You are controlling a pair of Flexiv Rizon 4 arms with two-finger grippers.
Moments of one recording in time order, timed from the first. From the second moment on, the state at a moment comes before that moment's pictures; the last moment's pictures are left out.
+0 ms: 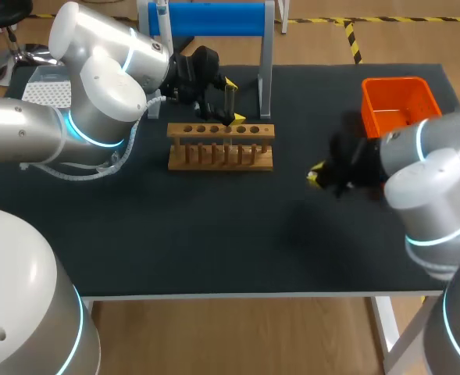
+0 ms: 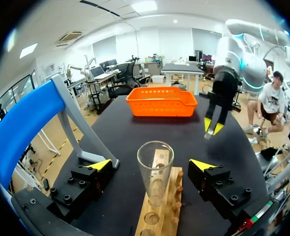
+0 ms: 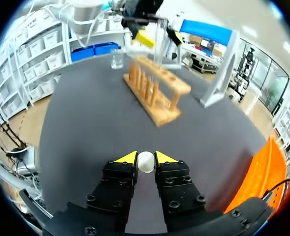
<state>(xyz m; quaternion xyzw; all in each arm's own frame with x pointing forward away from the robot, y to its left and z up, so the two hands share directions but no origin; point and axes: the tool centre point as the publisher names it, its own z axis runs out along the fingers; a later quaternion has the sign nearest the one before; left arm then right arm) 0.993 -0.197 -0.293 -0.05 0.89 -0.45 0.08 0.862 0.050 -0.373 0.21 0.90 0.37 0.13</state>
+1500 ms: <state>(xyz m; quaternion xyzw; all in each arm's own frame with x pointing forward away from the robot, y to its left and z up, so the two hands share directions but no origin) 0.993 -0.197 -0.293 -0.05 0.89 -0.45 0.08 0.926 0.087 -0.268 0.17 0.89 0.39 0.13</state>
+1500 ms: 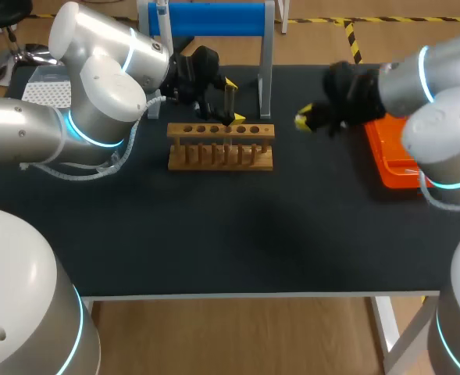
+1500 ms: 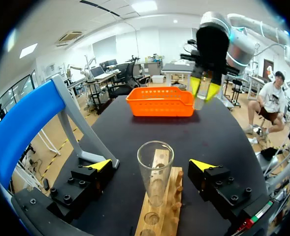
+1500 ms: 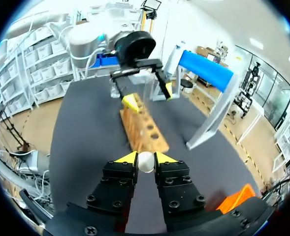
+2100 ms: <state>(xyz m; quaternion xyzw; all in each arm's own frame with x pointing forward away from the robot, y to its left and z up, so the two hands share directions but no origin) 0.993 -0.197 -0.293 -0.05 0.89 -0.45 0.08 0.979 0.137 -0.229 0.15 0.90 0.39 0.12</state>
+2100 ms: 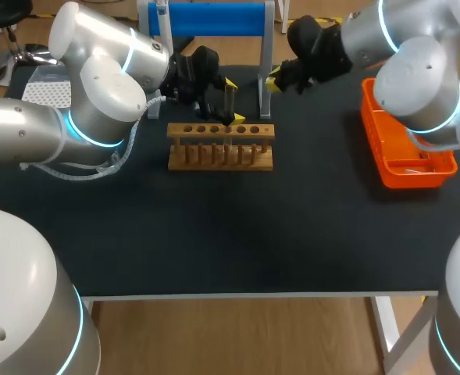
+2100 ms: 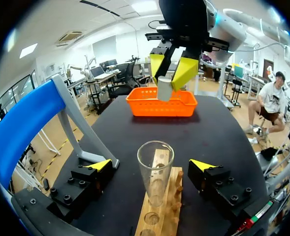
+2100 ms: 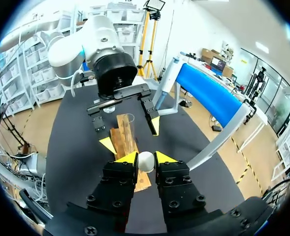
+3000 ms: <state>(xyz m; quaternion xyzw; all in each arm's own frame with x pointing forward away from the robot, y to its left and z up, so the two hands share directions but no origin) 0.993 -0.197 -0.293 -0.05 0.89 -0.45 0.08 0.979 0.147 -0.221 0.14 0.90 0.39 0.12</state>
